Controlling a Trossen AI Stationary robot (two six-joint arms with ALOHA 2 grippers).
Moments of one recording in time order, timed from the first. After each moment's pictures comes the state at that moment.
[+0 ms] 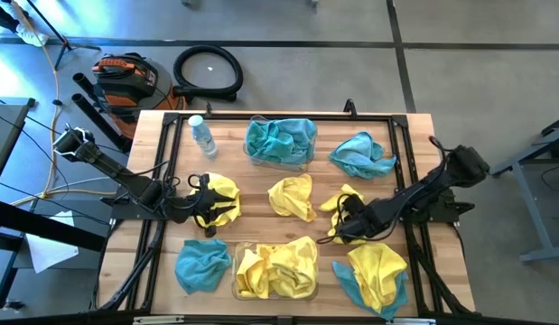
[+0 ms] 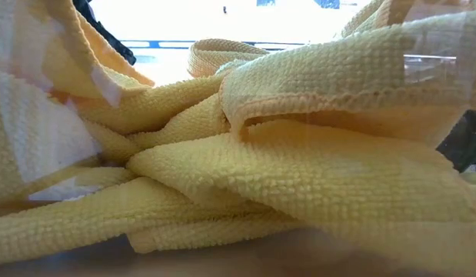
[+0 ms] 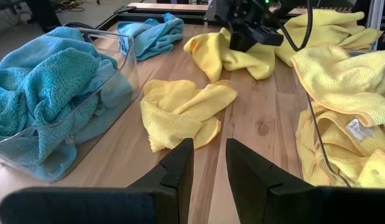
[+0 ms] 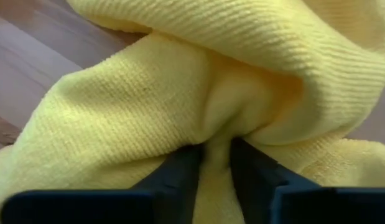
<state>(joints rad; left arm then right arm) -0.52 0.91 0.47 -0.08 -0.68 -0.31 0.44 1.58 0.70 -0.71 0.28 1.42</state>
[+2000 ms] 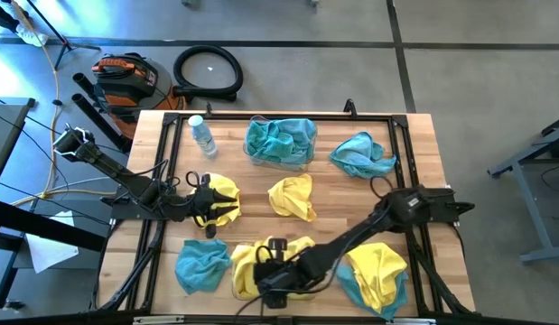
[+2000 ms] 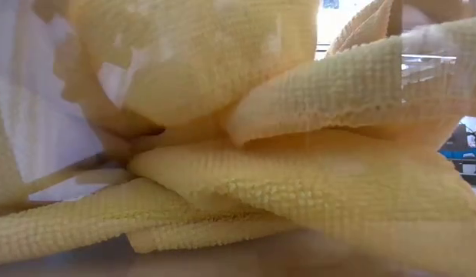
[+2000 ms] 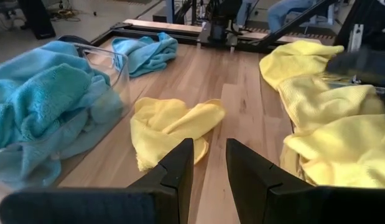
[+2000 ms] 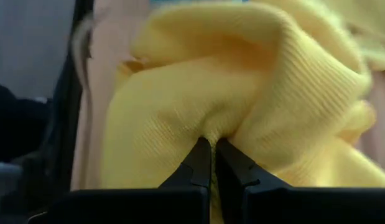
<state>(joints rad) -0.52 0.91 0.47 0.02 -0.68 -0.32 0.53 2.33 2.16 -0.87 0.33 0.42</state>
